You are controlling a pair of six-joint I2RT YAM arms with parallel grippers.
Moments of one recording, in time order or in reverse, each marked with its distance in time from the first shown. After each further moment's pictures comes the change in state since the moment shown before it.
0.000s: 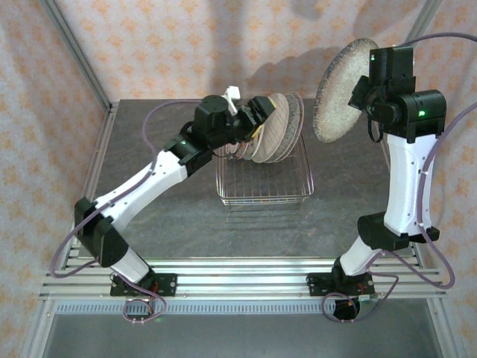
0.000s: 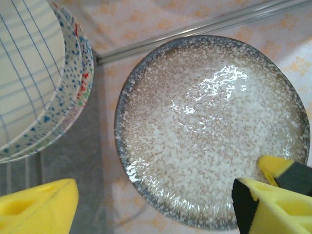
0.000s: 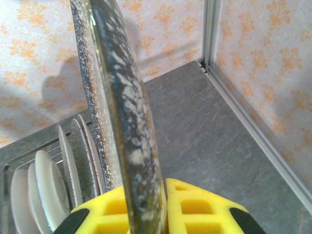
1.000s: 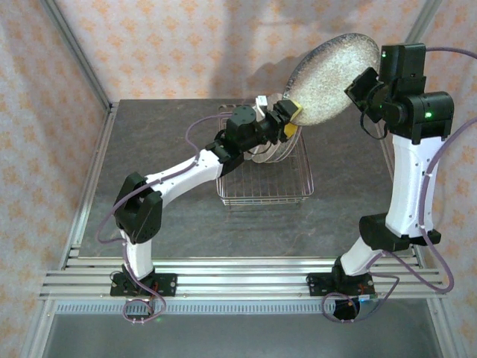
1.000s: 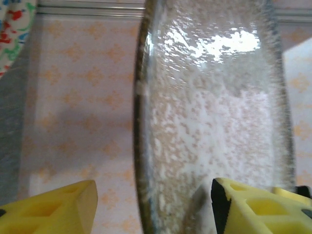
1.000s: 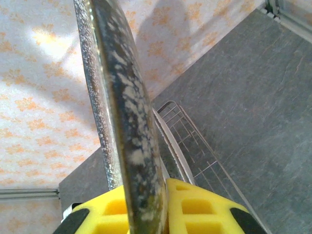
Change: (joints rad) left arm -0.051 0.274 0.029 0.472 0.052 -0.364; right arm -0.063 -0.012 -0.011 0.068 -0.302 0.339
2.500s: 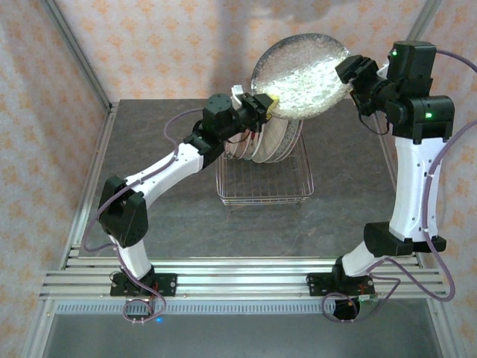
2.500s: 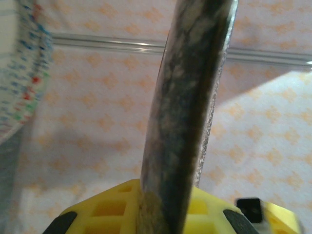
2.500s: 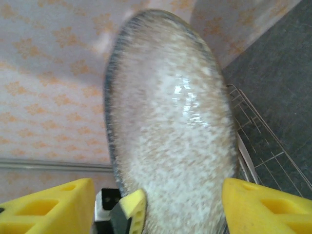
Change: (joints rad) left arm 0.135 -0.108 -0.045 -0.100 0.045 -0.031; right arm -0.066 -0.071 -0.170 0.220 -0.284 0.062
